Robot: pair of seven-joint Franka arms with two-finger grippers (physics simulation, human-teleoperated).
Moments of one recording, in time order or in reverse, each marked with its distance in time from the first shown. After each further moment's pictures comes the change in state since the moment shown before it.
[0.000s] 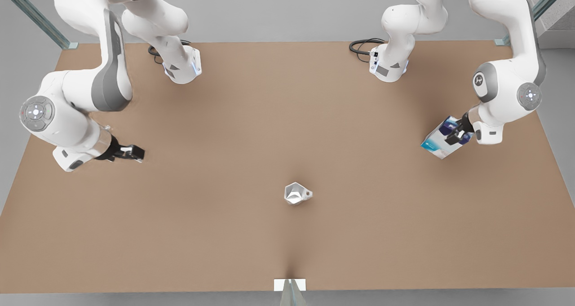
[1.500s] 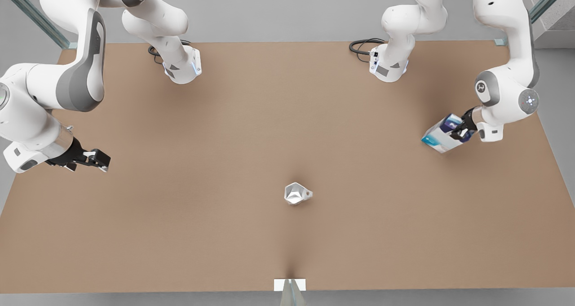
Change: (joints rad) left arm 0.014 0.033 0.130 -0.125 0.014 0.103 0.060; right arm -0.025 0.054 -0.034 0.140 -0.011 0.054 -0.061
